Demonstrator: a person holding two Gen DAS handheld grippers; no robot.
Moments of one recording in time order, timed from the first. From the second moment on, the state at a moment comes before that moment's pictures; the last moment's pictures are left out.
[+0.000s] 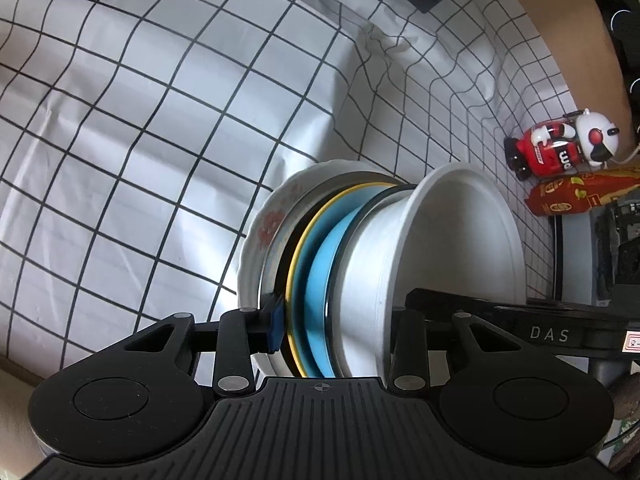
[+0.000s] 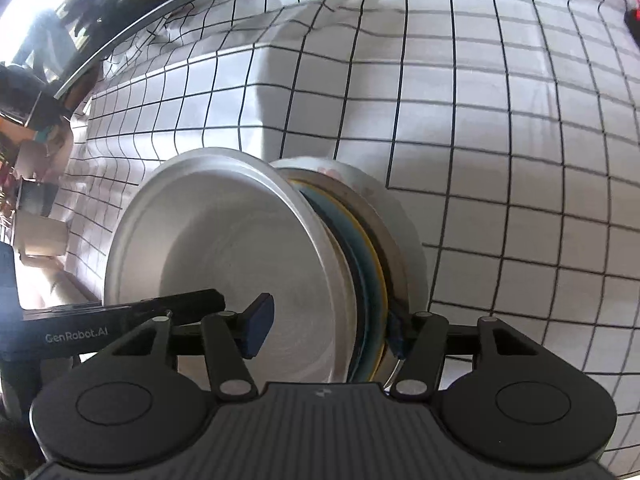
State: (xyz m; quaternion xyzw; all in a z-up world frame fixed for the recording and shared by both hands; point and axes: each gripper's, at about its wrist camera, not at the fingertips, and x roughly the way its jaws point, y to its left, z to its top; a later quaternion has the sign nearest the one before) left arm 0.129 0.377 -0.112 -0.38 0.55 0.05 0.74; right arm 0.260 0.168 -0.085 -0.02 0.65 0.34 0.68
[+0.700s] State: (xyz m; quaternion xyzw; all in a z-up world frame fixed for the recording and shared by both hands) left arm 0.120 0.388 -0.060 -0.34 0.52 0.05 0.79; right arm 0.229 0.155 -0.040 -0.09 0.50 0.34 0.79
